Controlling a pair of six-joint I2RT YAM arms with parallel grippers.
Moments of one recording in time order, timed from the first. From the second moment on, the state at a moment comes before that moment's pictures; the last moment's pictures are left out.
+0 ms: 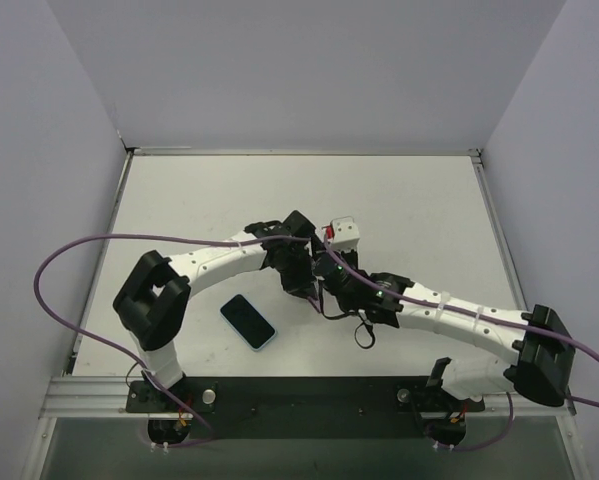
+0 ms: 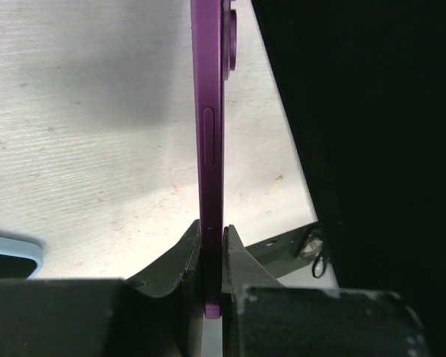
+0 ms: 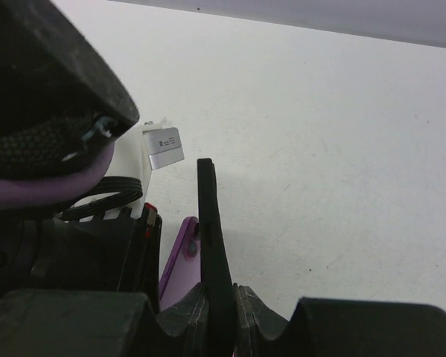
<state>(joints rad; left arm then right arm) -0.81 1.78 1.31 -0.69 0.26 -0.99 1.06 1.28 0.88 -0.27 0.76 0.47</state>
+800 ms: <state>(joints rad) -0.61 1.65 0.88 0.30 0.59 -1.05 0.06 0.82 0.47 -0.25 0.19 0.77</state>
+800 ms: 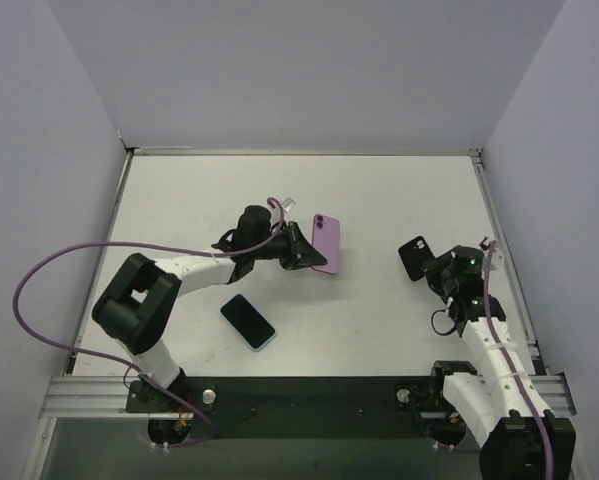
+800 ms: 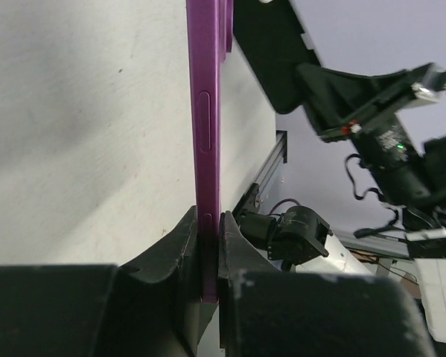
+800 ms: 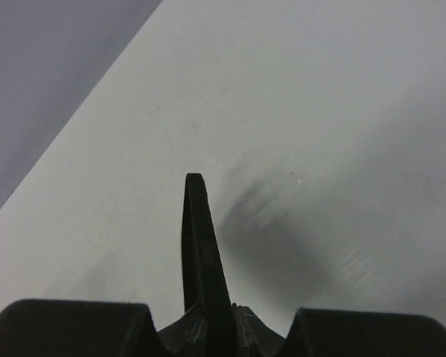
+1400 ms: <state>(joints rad) -0.66 1.91 1.09 0.35 0.67 -1.03 -0.15 0.80 0.47 -0.41 0.17 0.80</state>
